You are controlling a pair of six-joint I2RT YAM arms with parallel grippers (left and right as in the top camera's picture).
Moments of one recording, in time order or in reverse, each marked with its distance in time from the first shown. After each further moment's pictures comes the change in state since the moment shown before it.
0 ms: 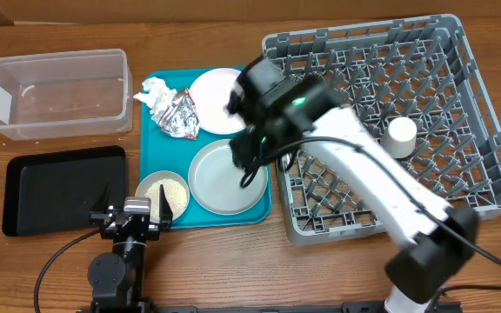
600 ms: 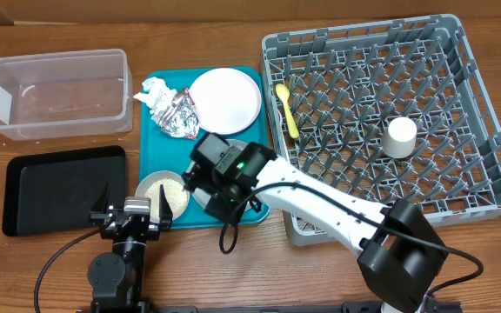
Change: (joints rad) left arm 0.000 0.000 0.000 -0.001 0.000 0.000; right arm 0.229 0.039 -0.299 0.326 0.061 -0.352
